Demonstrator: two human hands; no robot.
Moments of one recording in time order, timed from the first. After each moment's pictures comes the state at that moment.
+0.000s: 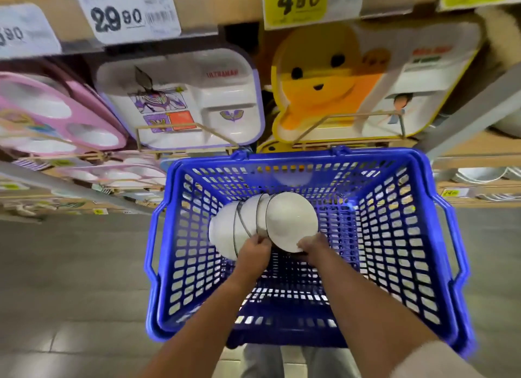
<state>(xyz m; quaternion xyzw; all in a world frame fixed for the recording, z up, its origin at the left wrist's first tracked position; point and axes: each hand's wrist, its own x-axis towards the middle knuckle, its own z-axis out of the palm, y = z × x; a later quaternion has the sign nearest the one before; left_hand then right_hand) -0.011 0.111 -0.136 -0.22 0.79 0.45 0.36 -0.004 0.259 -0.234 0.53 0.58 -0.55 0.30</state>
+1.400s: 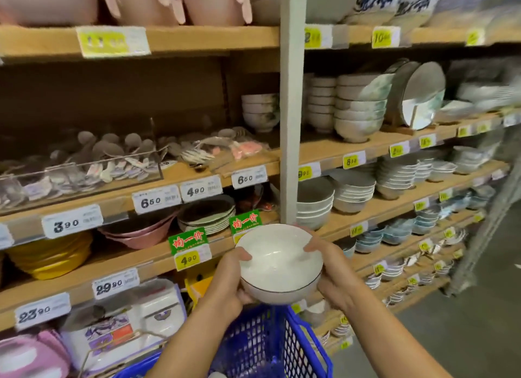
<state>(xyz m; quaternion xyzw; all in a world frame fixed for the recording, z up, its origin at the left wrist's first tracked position) -0.017 0.239 0.235 -0.01 0.60 0.71 0.36 0.078 0.385 0.226 0.23 0.48 -0.83 -0.18</state>
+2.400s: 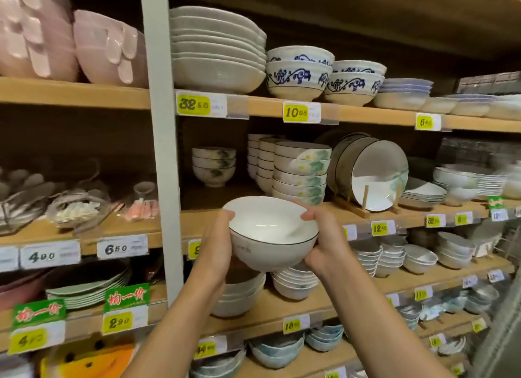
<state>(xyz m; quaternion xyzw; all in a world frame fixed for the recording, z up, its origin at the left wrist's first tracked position) 0.023 0.504 0.350 0.16 0.62 0.76 0.10 0.086 0.649 0.374 0.19 0.43 -0.85 -0.24</state>
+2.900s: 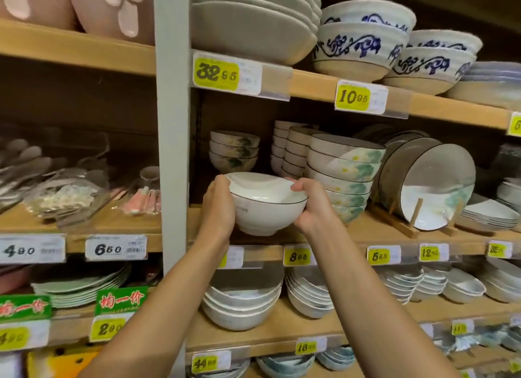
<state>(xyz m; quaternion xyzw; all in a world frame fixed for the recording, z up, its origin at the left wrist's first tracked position) -0.087 0.538 0.362 0.09 0.61 0.78 0.02 -0.049 0.674 0.388 0.17 0.46 -0.85 -0.18</state>
